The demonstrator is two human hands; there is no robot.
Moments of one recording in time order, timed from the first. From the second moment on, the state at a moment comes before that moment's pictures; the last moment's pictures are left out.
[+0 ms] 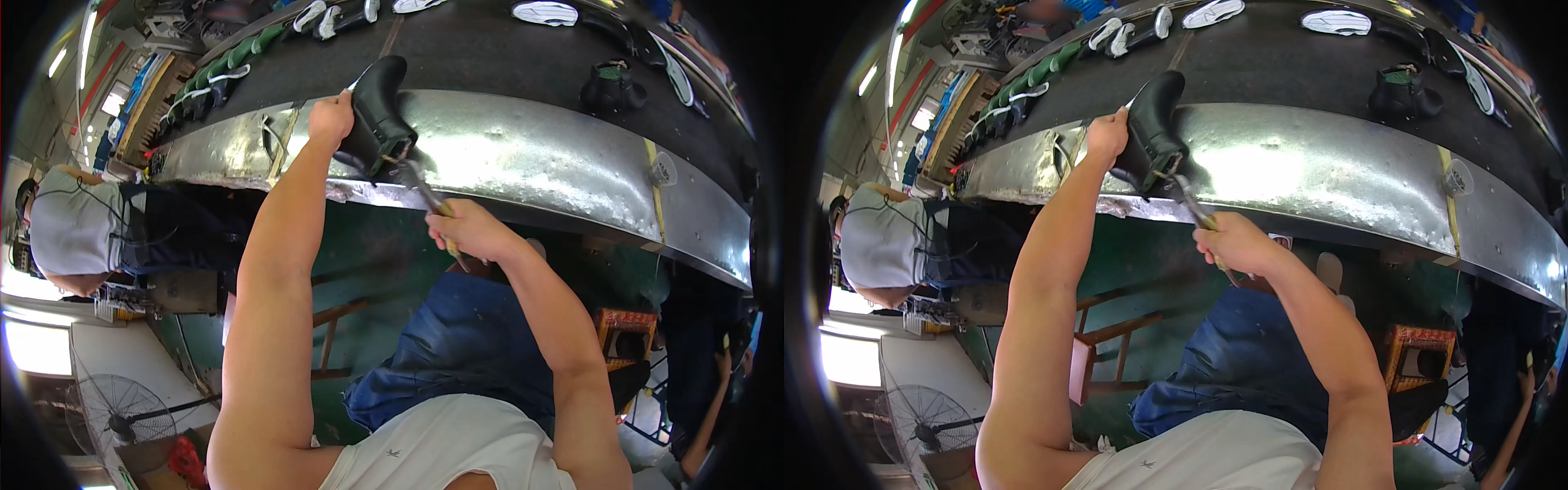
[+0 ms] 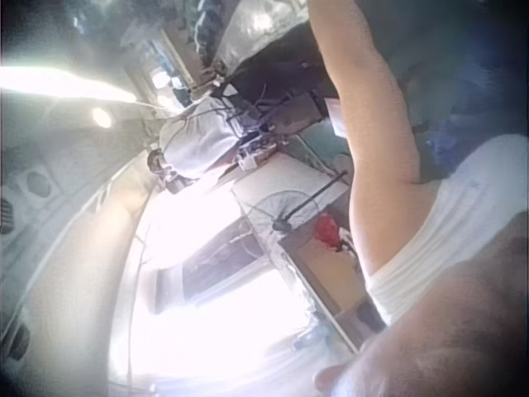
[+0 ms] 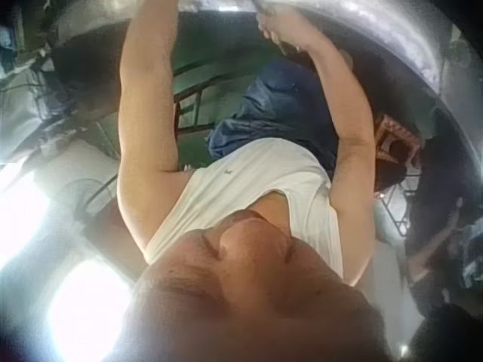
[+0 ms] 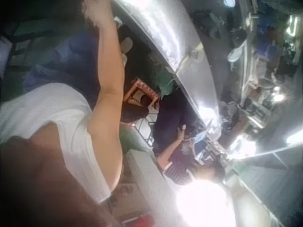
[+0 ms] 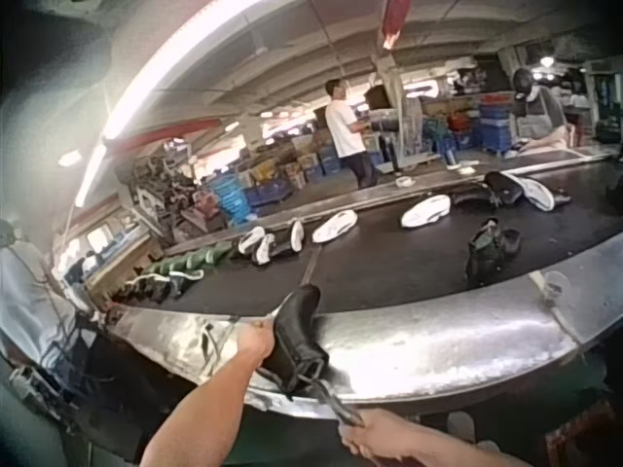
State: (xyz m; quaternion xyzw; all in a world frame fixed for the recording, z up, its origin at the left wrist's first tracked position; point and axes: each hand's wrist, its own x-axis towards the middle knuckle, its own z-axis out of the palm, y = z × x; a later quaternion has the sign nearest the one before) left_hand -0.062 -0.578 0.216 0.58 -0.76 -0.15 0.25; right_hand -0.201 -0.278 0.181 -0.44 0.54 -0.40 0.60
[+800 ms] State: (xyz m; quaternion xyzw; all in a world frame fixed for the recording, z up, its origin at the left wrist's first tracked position) left_hand -0.080 -0.409 0.294 0.44 -0.84 -0.19 0.25; right_hand -0.199 -0.021 0.222 -0.54 0.70 -0.25 0.39
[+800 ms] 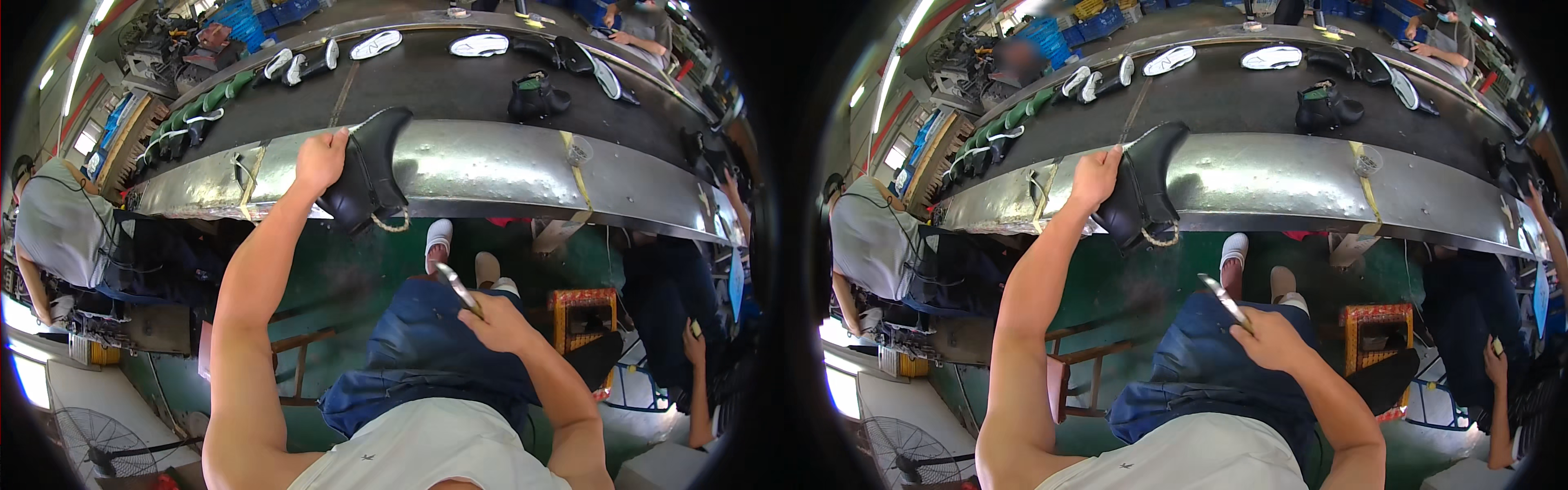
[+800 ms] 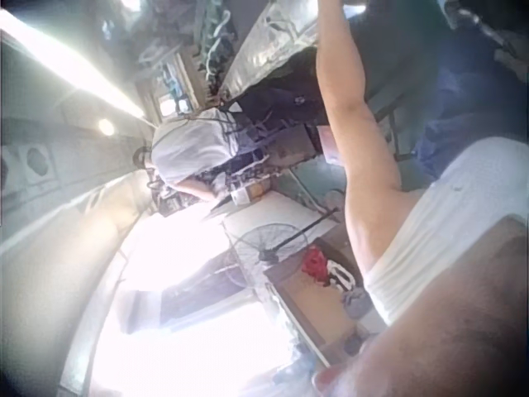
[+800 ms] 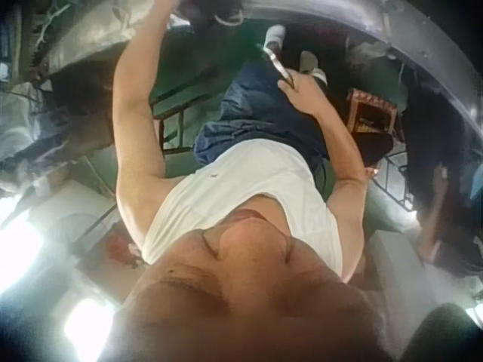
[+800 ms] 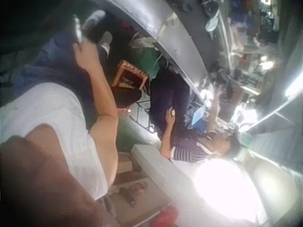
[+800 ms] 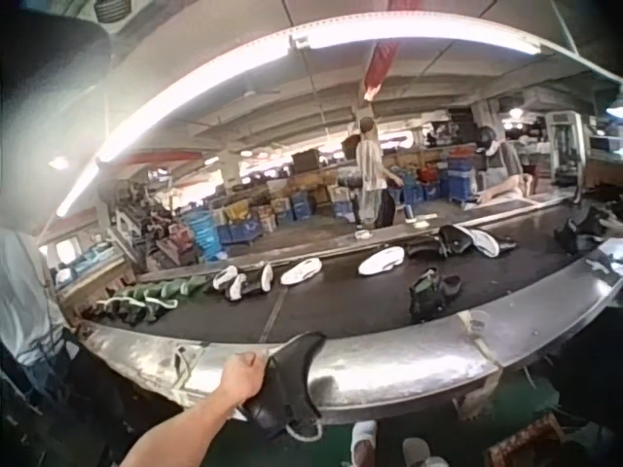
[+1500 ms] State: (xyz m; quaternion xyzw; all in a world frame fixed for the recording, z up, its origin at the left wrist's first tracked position) left_hand -0.012 -0.344 0.264 0.46 -0.69 -0.49 0.28; right_hand -0.125 -0.028 0.203 -0.64 0.70 -0.31 -0.04
